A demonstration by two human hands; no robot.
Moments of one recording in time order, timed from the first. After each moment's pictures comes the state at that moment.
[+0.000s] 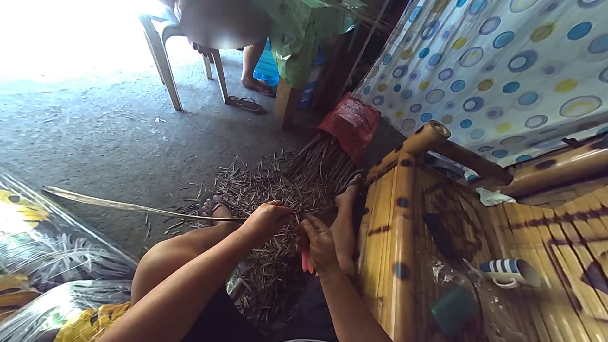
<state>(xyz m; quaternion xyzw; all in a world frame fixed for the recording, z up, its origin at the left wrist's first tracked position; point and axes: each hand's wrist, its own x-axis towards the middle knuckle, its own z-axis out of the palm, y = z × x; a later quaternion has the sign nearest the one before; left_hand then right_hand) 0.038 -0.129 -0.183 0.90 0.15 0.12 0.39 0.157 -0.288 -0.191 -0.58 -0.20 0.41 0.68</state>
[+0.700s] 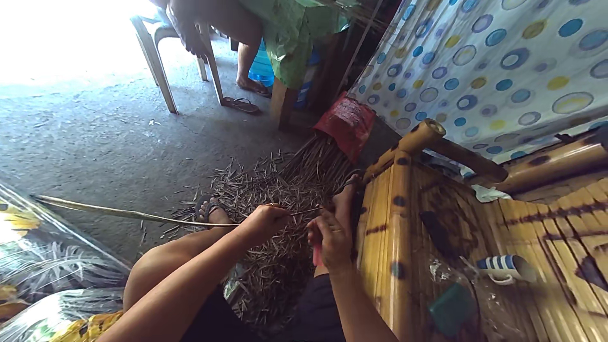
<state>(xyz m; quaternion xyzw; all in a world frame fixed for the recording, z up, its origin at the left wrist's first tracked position) 0.041 -0.125 -0.179 0.88 0.14 0.10 0.43 0.190 -0.299 -0.189 -0.59 -0.22 0.34 0.70</state>
